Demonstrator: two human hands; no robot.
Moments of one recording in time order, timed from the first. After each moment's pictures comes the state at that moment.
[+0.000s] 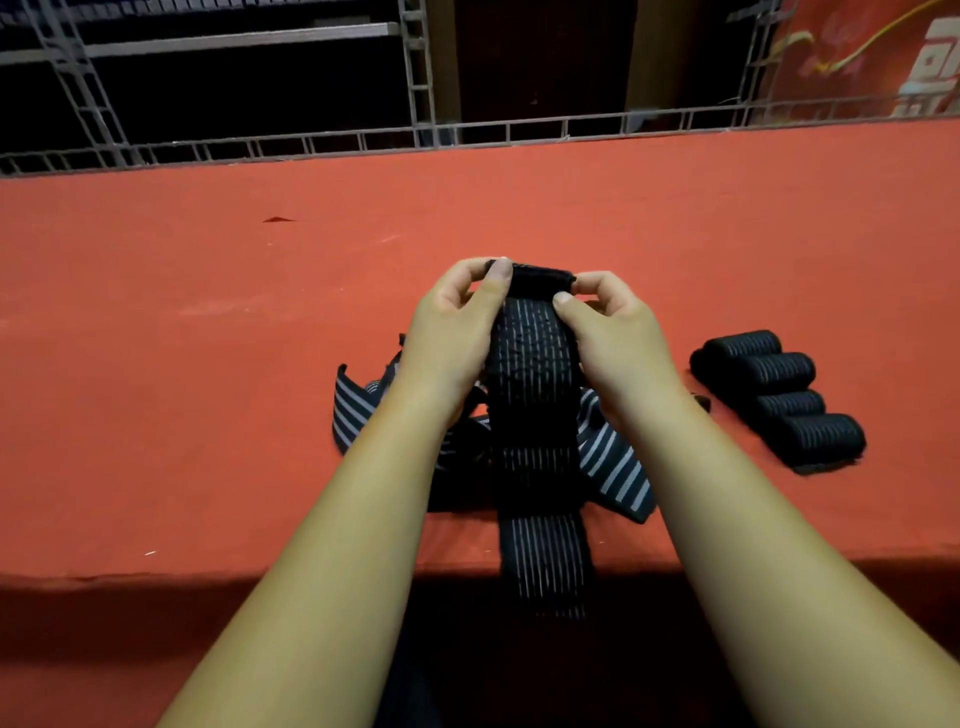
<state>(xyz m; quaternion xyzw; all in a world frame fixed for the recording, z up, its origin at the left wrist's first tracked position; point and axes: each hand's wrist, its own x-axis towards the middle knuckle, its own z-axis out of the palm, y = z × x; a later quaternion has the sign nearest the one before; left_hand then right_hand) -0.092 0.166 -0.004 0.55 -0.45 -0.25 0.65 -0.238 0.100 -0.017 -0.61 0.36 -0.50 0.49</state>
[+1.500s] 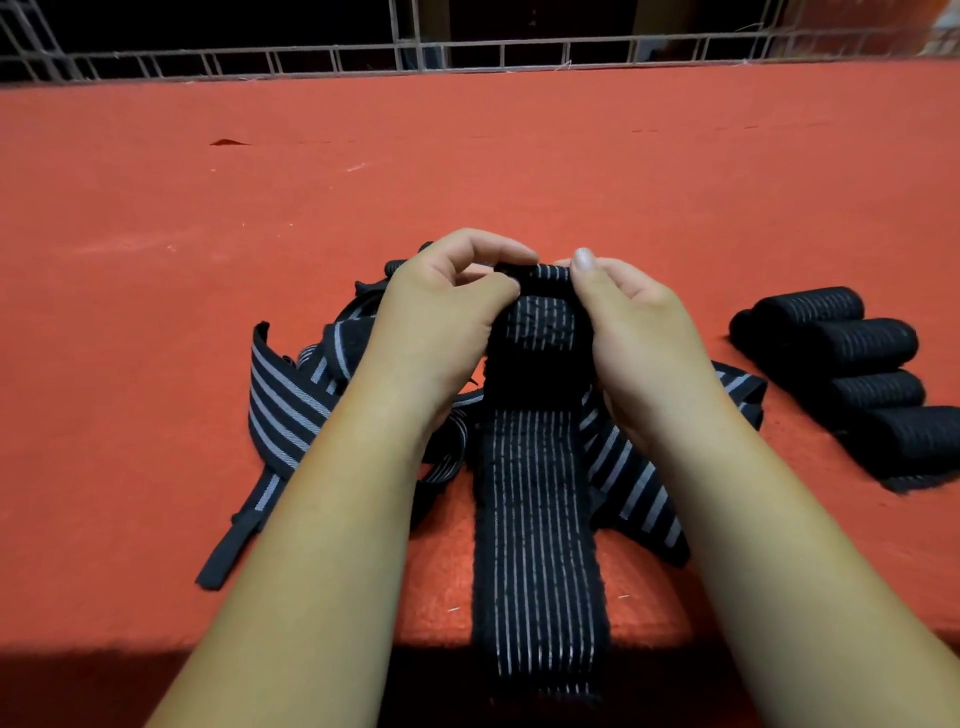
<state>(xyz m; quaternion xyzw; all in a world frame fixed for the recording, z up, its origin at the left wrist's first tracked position) -0.078 0.111 -0.061 0.56 -0.46 -0.30 0.62 -0.225 0.050 -0.077 -0.60 0.37 -0.46 0.54</state>
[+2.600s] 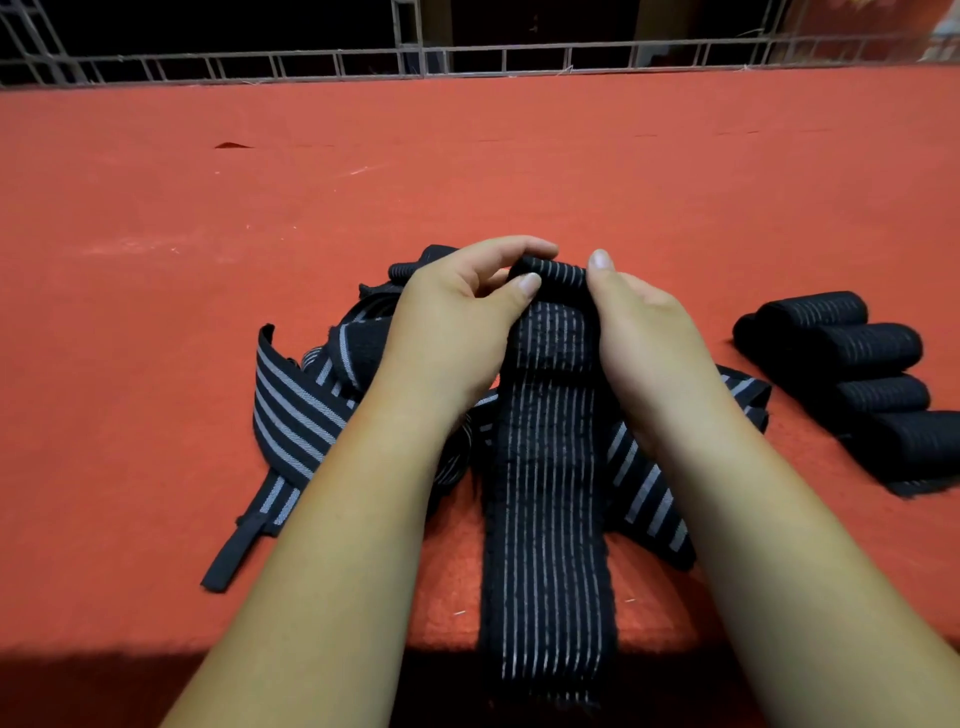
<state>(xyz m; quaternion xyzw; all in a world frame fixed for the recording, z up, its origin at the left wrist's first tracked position) -0.081 0.113 -0.065 0.56 -0.50 -0.27 0.61 -0.228 0.059 -0.065 -0.60 0.44 -0.41 0.52</state>
